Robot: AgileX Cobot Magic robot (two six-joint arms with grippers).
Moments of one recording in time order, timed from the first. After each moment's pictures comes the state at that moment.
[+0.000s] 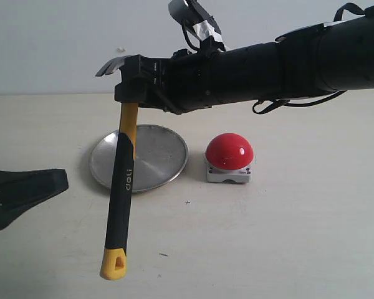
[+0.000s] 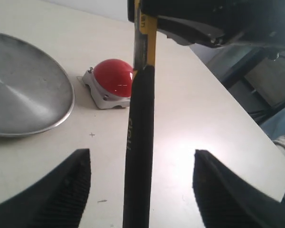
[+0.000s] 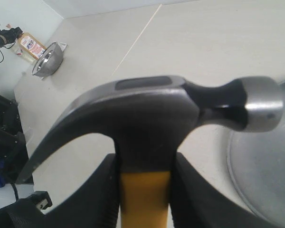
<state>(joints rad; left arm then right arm) -0.01 1.14 -0.27 1.32 -0.93 -1.44 0.39 1.80 -1.18 1.70 0.63 -1.20</state>
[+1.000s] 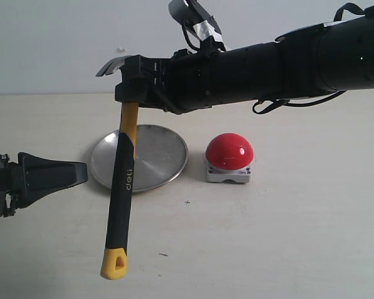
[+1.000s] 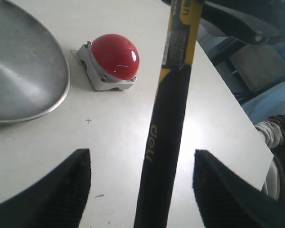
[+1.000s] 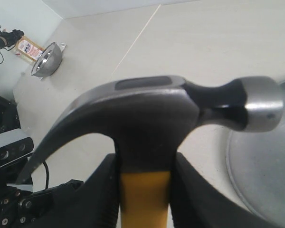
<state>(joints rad) -0.01 1.41 -0.41 1.38 -1.00 -1.47 0.39 1.80 -1.18 1.70 0.63 -1.20</state>
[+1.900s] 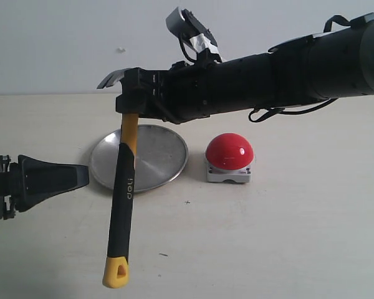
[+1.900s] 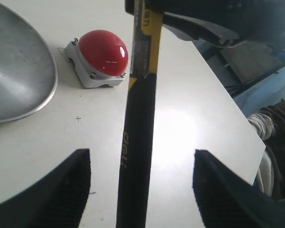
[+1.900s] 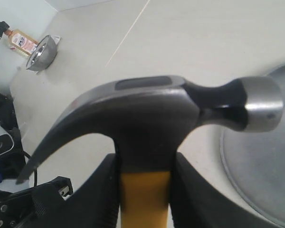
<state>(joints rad) -0.01 1.41 -0.41 1.40 -1.03 -1.45 0.40 1.84 -1.18 1.71 0.63 -1.20</state>
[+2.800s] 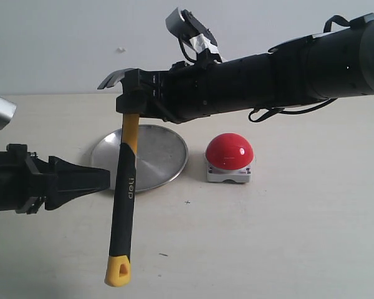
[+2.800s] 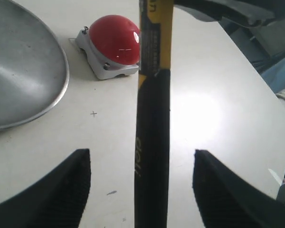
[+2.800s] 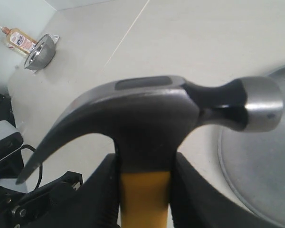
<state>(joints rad) -0.14 1.45 -0.48 1.40 -0.86 -1.45 0.40 1.84 -1.18 1.70 0.63 -1.22</state>
